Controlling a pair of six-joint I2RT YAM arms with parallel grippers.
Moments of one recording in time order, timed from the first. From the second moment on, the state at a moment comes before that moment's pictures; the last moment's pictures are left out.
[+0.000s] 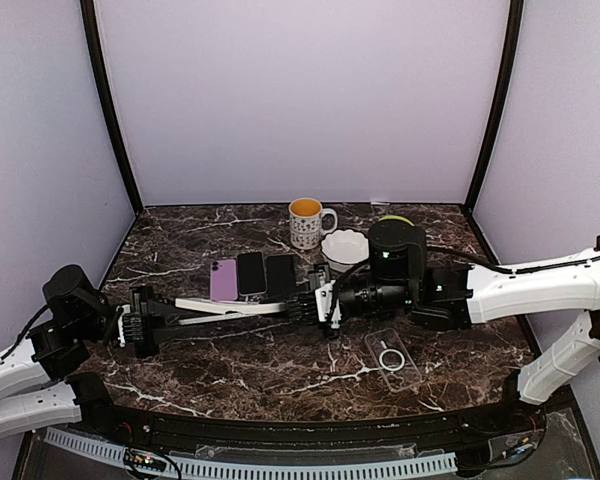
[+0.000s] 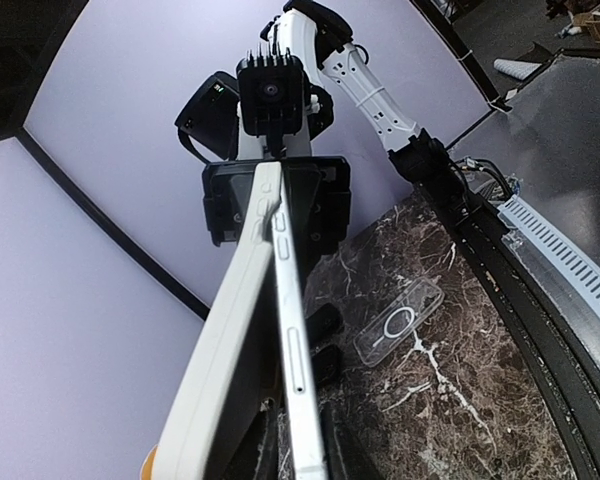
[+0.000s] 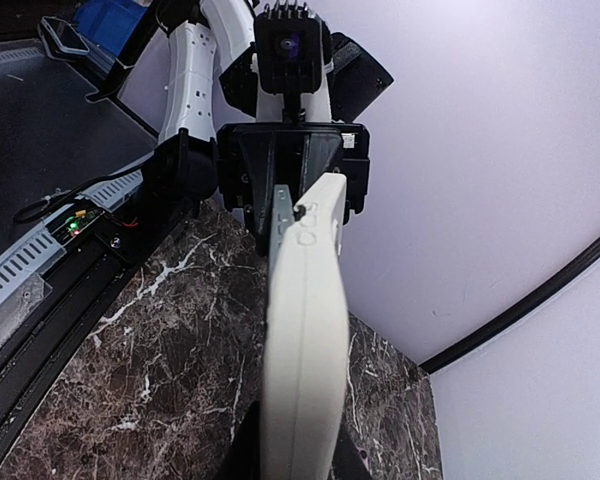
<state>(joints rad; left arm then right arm) -0.74 0.50 0.34 0.19 0.70 0.71 1.17 1.45 0.97 0.31 -0.47 -0.83</state>
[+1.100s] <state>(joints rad) -0.74 0.58 0.34 0.05 0.61 0.81 1.20 1.35 1.01 0.03 -0.44 -0.40</state>
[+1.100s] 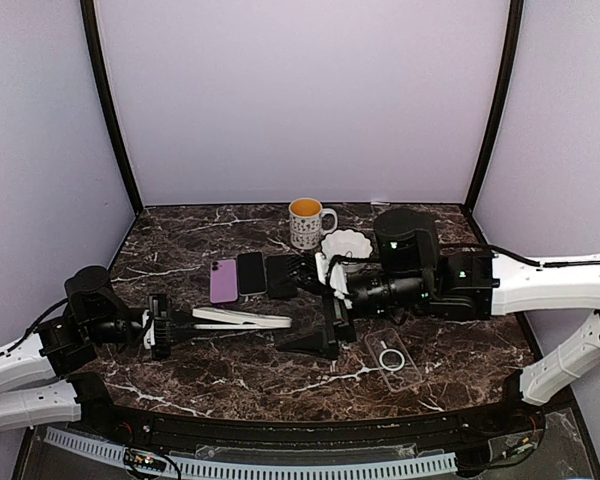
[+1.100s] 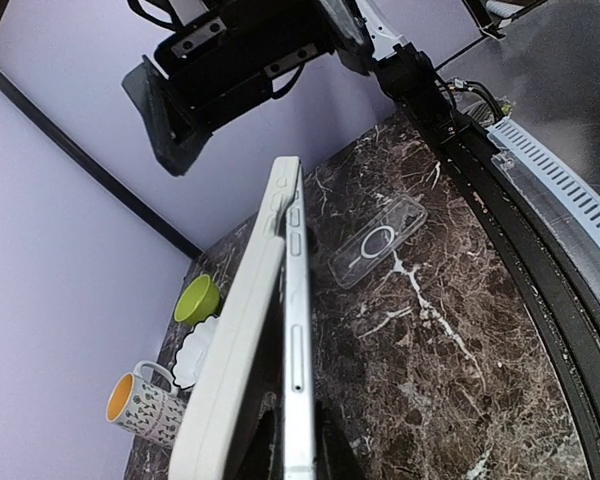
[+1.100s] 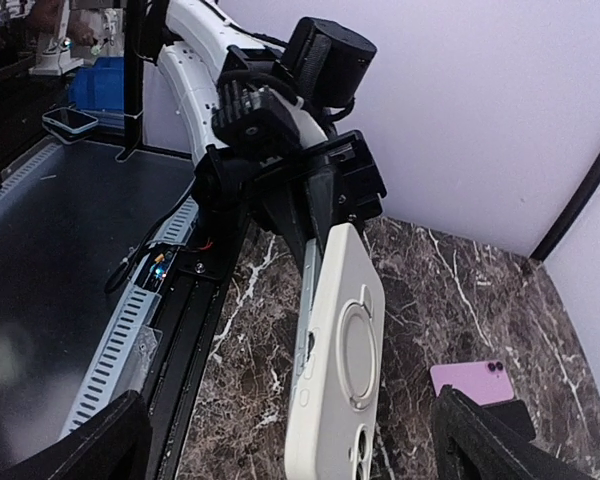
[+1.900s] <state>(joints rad) -0.74 0.76 0.41 0.01 0.62 0.71 1.25 1.84 1.69 -0.50 -0.18 -0.13</state>
